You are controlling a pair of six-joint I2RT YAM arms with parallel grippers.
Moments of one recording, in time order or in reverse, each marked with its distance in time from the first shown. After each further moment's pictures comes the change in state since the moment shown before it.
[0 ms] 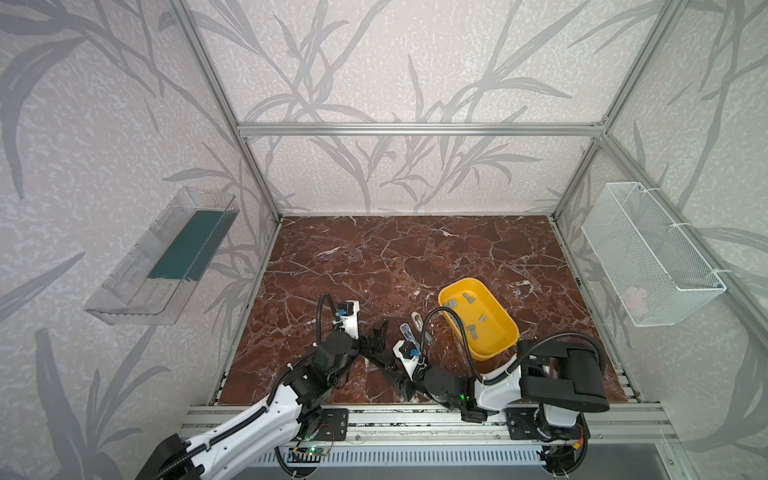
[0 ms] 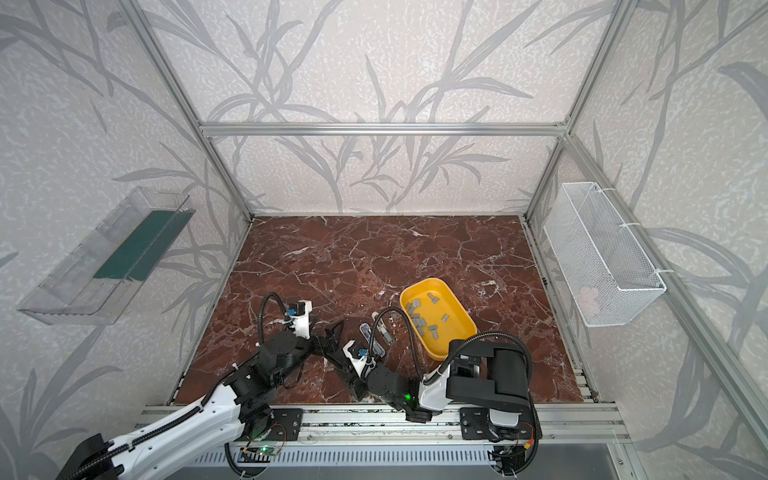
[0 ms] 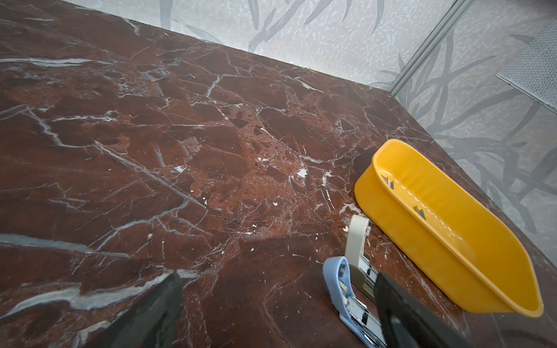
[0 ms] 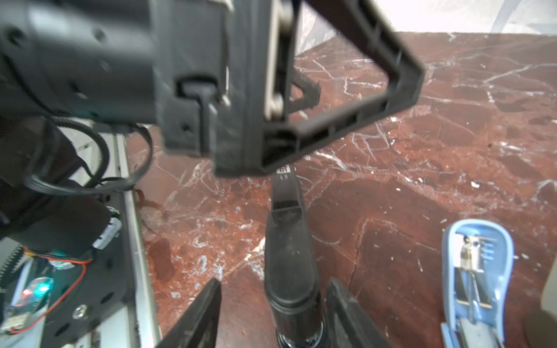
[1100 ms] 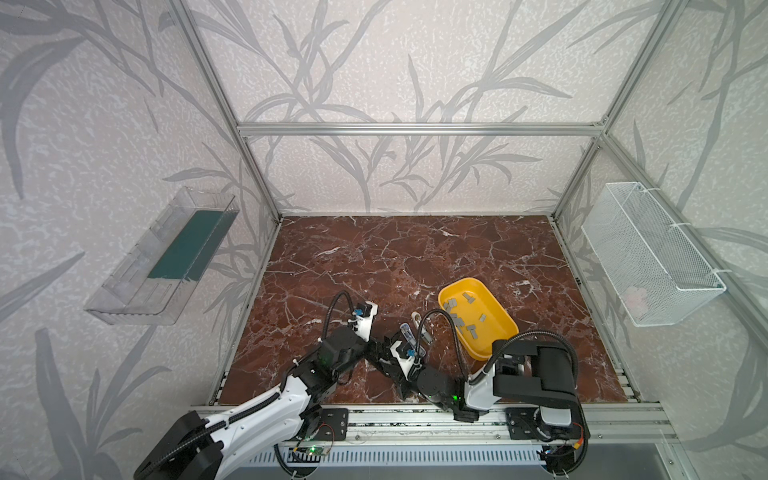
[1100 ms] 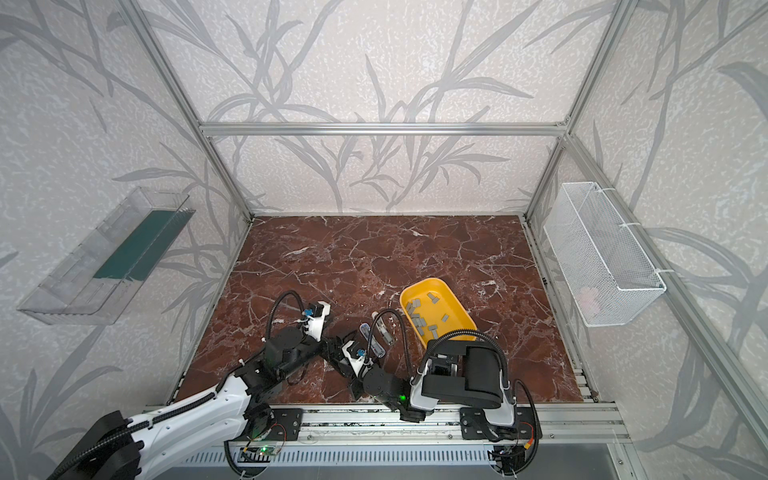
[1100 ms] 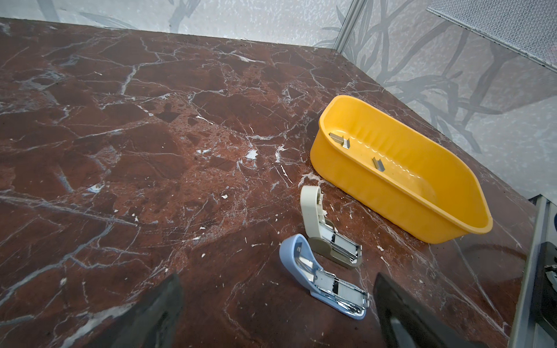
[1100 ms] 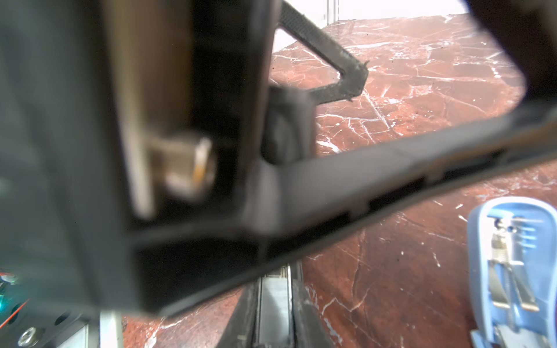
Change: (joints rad) left arm 0.017 0.164 -0.002 0.184 0.275 0.169; right arm -0.021 0.177 0.040 0.106 0.005 0.035
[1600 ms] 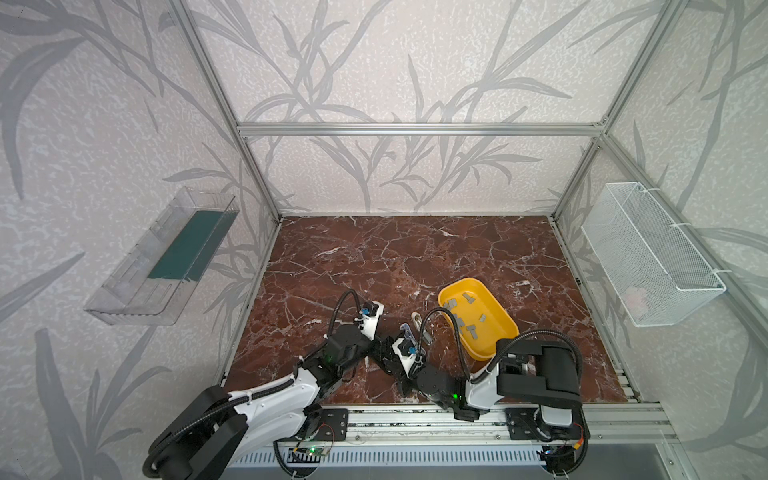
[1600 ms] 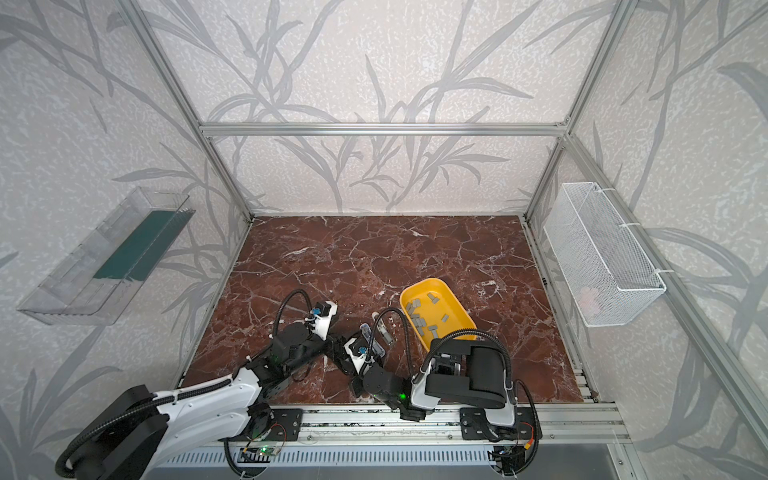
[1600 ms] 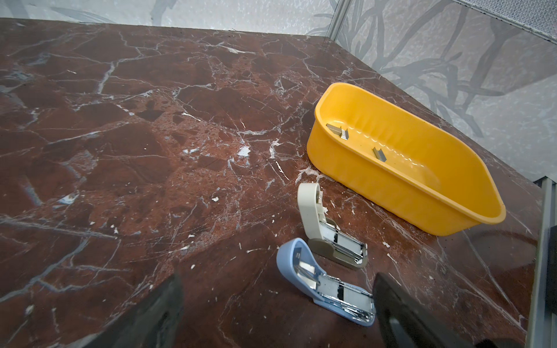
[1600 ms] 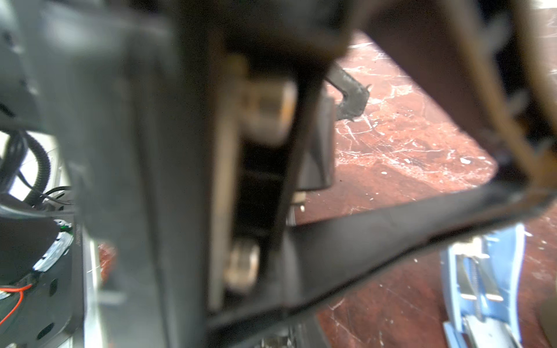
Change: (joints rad) left arm 0.006 0.156 0.000 0.141 0.027 0.074; right arm -0.002 -0.024 0.000 -0.043 0.023 0.017
